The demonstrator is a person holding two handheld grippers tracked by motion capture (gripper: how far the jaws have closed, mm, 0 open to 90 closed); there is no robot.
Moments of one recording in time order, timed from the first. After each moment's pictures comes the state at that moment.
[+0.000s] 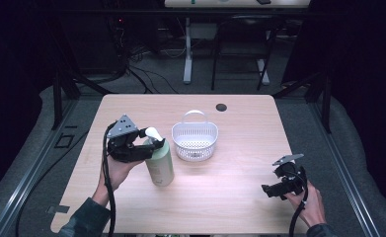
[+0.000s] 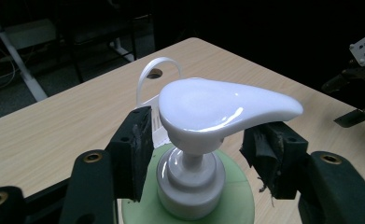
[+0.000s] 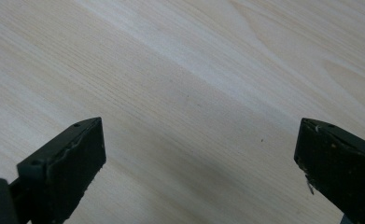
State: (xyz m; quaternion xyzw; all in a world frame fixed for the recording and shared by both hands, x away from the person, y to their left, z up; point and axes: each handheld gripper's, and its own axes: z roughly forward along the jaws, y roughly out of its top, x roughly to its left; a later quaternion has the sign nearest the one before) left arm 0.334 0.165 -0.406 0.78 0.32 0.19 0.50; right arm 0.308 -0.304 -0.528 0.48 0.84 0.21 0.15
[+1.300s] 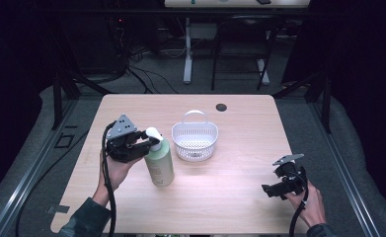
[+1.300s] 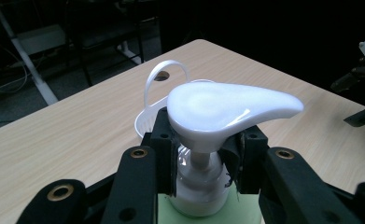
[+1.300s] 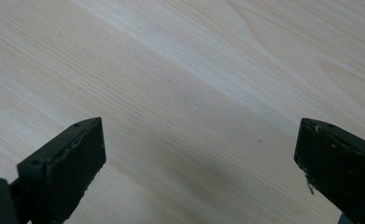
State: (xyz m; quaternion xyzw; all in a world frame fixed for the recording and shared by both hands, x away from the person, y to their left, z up) left arm 0.332 0.165 -0.402 0.78 0.31 0.20 0.50; right arm 0.308 -0.305 -0.528 0.48 0.84 0.21 0.15
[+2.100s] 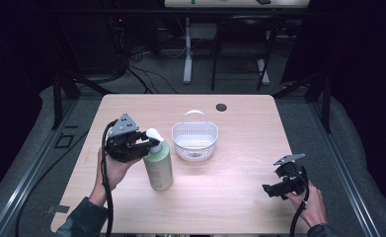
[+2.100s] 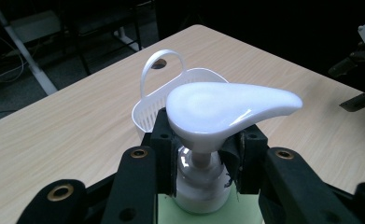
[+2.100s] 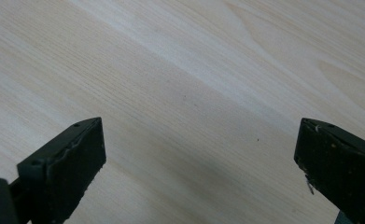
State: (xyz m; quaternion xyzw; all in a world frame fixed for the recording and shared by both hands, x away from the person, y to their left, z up) left arm 0.329 0.163 -0.391 0.80 0.31 0.19 0.47; right arm 0.307 -0.306 -0.526 0.49 0.84 0.21 0.15
